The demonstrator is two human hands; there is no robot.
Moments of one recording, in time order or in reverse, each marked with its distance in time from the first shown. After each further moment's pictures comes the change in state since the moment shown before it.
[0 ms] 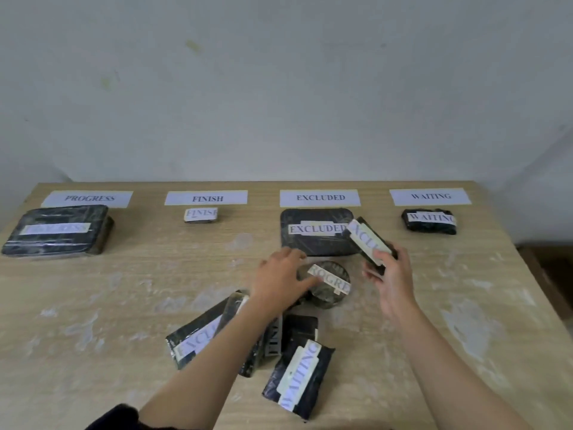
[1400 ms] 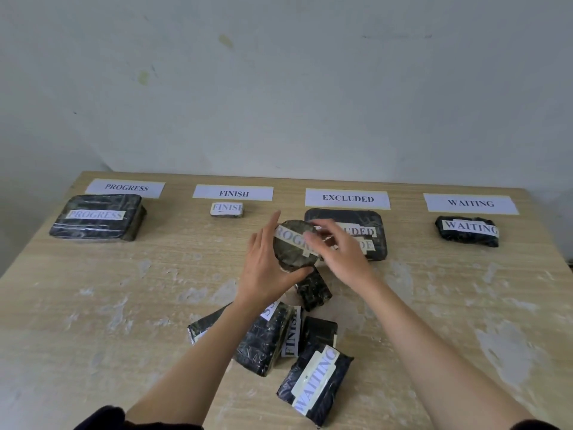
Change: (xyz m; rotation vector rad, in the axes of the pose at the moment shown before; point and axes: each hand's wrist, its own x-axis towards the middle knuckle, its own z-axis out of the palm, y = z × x) left_hand -0.014 -0.037 -0.022 -0.352 0.386 -0.039; right_hand -0.018 0.002 0.099 -0.777 -0.641 -0.407
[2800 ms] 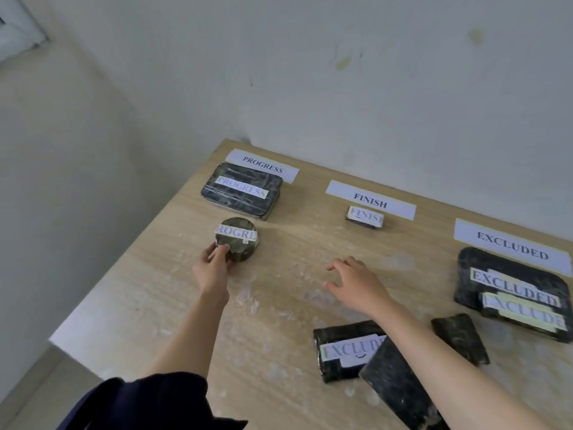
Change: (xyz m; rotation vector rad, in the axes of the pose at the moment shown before) left_hand -0.037 -0.249 -0.193 -0.900 0.894 -0.936; right_hand 0.046 -0.061 0.213 -0.841 -0.510 -0.117
